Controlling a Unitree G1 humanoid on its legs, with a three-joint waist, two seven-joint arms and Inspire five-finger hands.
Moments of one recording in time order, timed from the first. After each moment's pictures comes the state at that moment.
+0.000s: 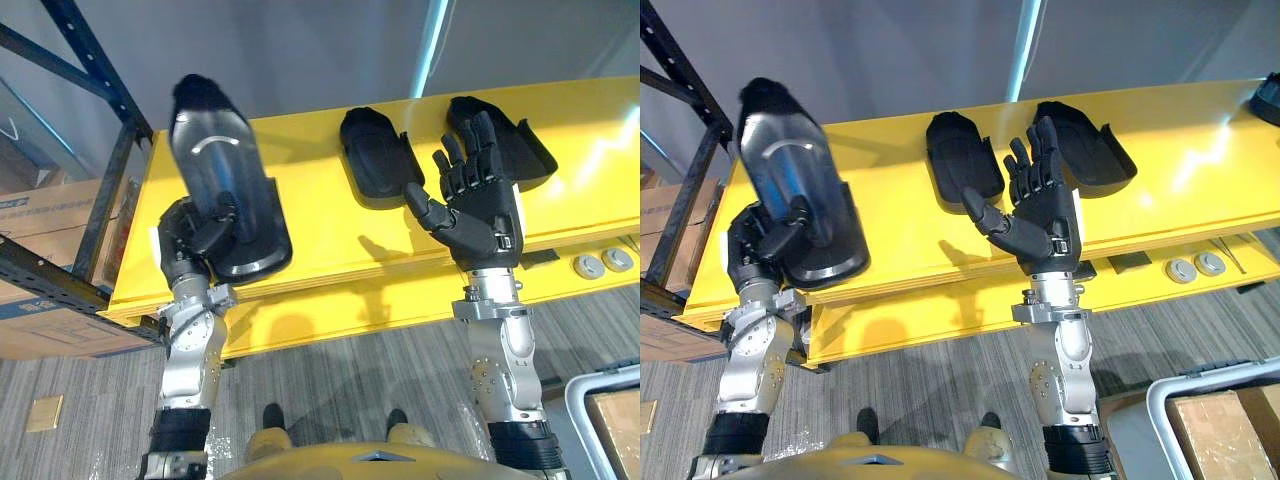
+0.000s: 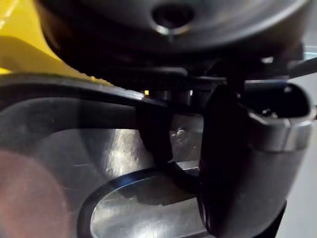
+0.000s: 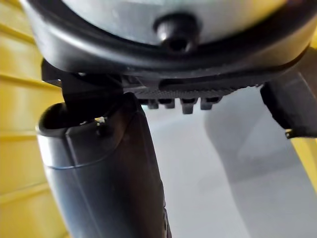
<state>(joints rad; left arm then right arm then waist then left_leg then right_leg) -0.08 0.14 0.12 0.06 -0.26 -0.11 0.43 0.03 -0.17 -0.02 -0.21 0.56 -0.31 0.20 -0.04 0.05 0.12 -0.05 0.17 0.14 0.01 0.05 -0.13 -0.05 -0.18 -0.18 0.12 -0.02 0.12</state>
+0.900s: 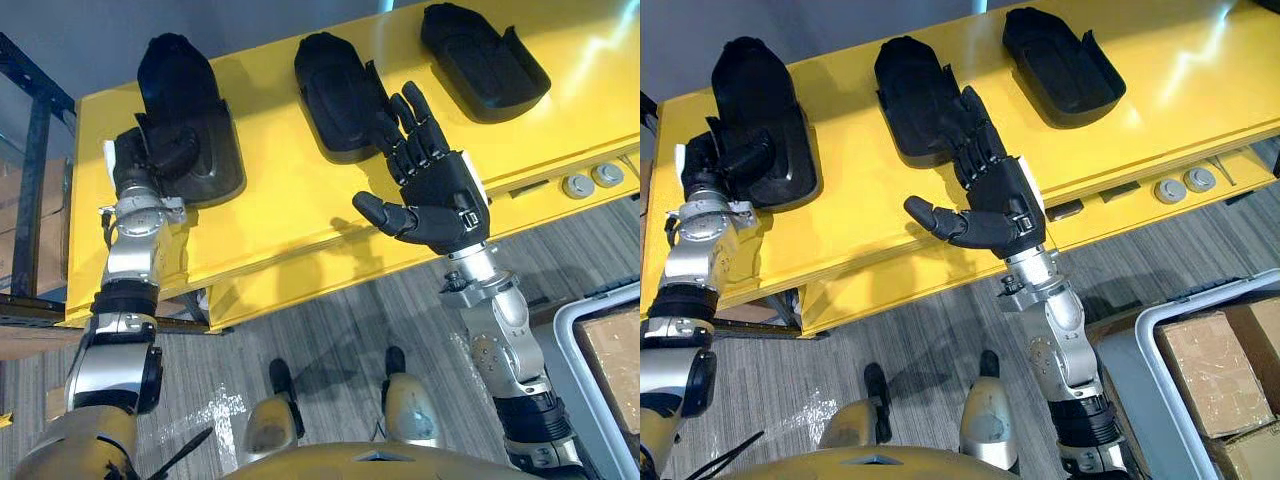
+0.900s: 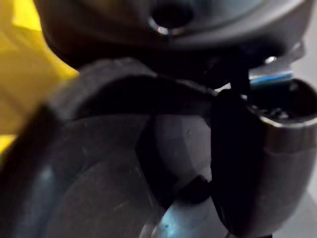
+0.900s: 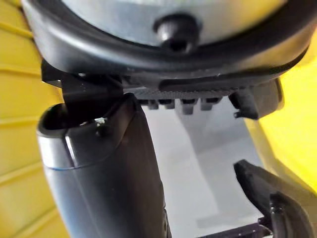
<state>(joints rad) -0.67 0.54 0.09 0.62 -0.23 0.11 0.35 -0.10 -0.28 0.12 -0.26 0.60 -0.20 0.33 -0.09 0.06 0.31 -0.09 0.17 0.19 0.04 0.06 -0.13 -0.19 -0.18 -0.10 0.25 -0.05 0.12</state>
